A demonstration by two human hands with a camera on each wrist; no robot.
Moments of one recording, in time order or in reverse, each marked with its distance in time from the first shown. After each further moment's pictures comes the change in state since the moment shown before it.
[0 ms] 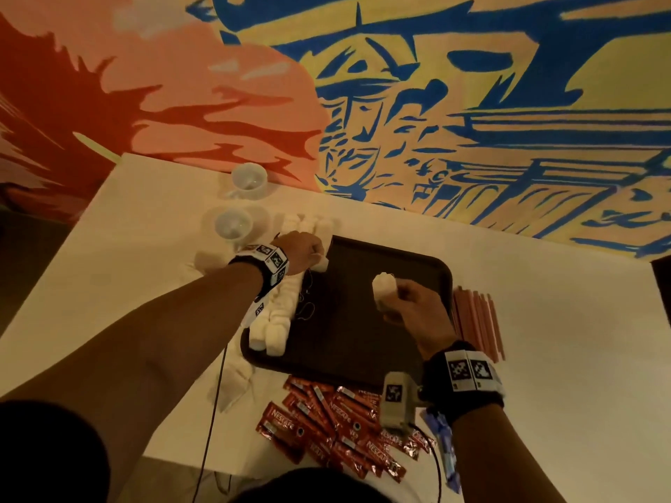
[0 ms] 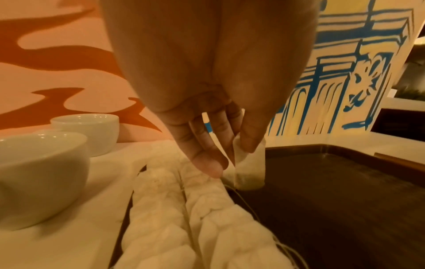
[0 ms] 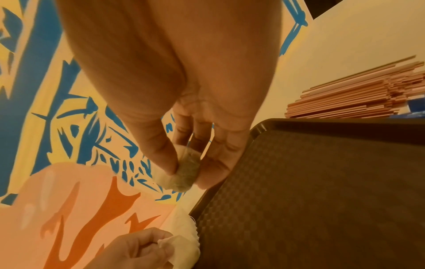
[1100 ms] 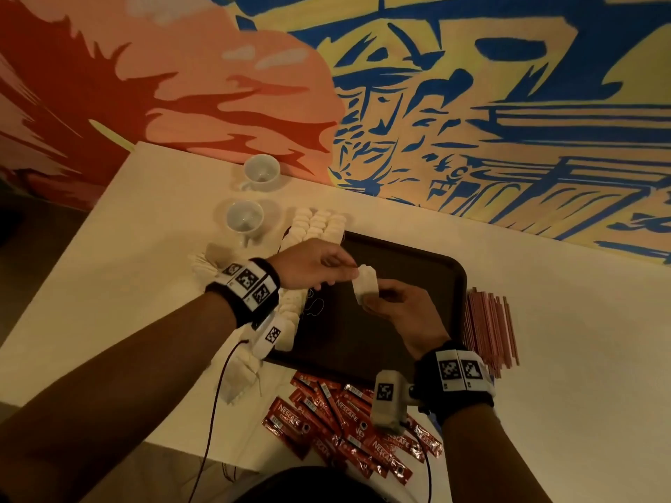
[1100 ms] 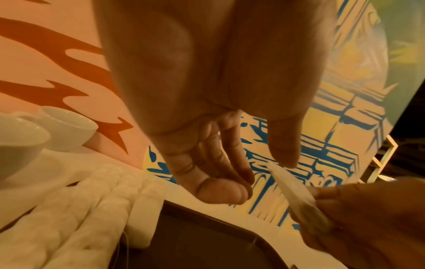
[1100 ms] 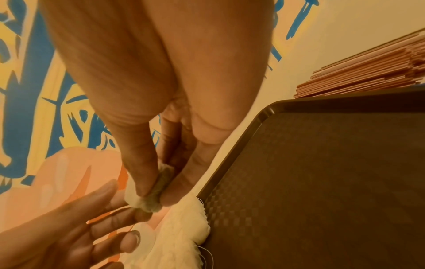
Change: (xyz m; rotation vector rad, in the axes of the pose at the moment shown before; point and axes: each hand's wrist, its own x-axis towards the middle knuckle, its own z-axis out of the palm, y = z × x) left_hand -0.083 0.049 -0.026 -0.553 -0.138 0.100; right_hand 0.003 -0.001 0.027 0.100 -0.139 -0.071
